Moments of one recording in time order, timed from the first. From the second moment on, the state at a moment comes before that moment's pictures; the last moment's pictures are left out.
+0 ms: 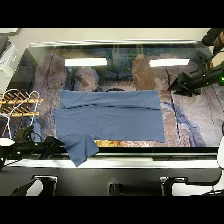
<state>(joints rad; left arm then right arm) 0.45 -0.93 0.35 0.84 -1.22 -1.39 -0.27 -1.57 1.72 -0.99 1.60 1.47</state>
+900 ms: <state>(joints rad) 0.41 -0.96 0.20 0.65 -1.09 -1.23 -0.27 -1.57 1.72 -0.97 1.62 1.48</state>
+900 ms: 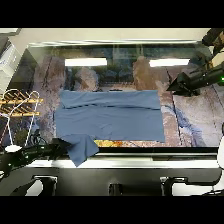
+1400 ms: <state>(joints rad) 0.29 -1.01 0.20 0.64 -1.02 -1.23 -0.29 -1.57 1.70 -1.00 1.67 1.45</state>
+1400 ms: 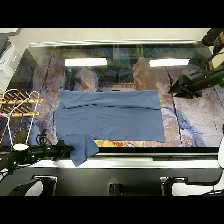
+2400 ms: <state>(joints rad) 0.29 -1.01 0.20 0.65 -1.03 -1.23 -0.40 -1.45 0.91 -1.08 1.40 1.23</state>
